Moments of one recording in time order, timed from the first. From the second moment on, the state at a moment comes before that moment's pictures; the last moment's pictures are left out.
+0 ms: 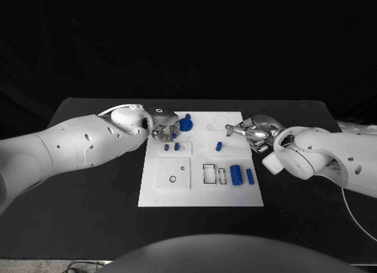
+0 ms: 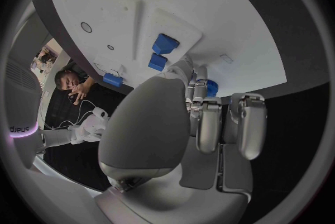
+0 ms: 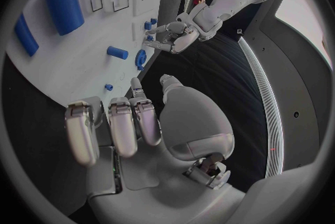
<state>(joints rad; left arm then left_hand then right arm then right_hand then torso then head) 1.25 -0.49 -0.22 1.07 -1.67 -0.11 0.09 1.62 -0.19 0.31 0.29 0.04 0.98 0.13 0.06 0.11 1.17 0.09 0.06 0.06 1.47 0.03 1.57 1.31 0.01 1.47 0.13 1.57 1.31 1.23 -0.96 -0.22 1.67 -0.53 -0.43 -0.10 1.16 0.09 -0.01 0.25 0.42 0.85 0.19 0.18 0.15 1.47 0.12 1.57 1.31 1.47 0.05 1.57 1.31 0.01 1.46 0.16 1.57 1.31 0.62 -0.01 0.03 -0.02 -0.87</state>
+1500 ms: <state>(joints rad) 1.28 -0.65 -0.19 1.21 -1.39 -0.34 0.22 1.31 -0.22 -0.02 0.30 0.04 0.94 0.16 0.07 0.08 1.15 0.10 0.06 0.06 1.47 0.04 1.57 1.31 0.01 1.47 0.14 1.57 1.31 1.23 -0.96 -0.22 1.66 -0.53 -0.45 -0.09 1.18 0.10 -0.01 0.25 0.43 0.84 0.19 0.19 0.15 1.47 0.12 1.57 1.31 1.47 0.05 1.57 1.31 0.01 1.46 0.16 1.57 1.31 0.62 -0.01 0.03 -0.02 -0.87</state>
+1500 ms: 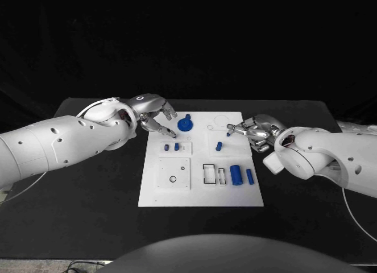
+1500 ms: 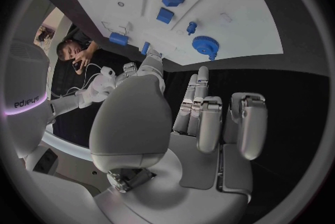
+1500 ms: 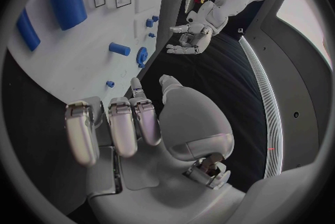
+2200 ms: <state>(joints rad) 1.24 -0.73 -0.20 1.34 -0.43 -0.54 0.47 1.26 -0.11 -0.10 0.30 0.14 0.96 0.17 0.07 0.08 1.13 0.11 0.07 0.06 1.09 0.05 0.82 0.77 0.17 0.91 0.16 0.67 1.13 1.30 -0.92 -0.22 1.55 -0.85 -0.52 0.00 1.41 0.03 0.12 0.22 0.15 0.89 0.14 0.20 0.14 0.87 0.12 0.34 0.42 1.47 0.05 1.57 1.31 0.01 1.47 0.16 1.57 1.31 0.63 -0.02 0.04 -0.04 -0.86</state>
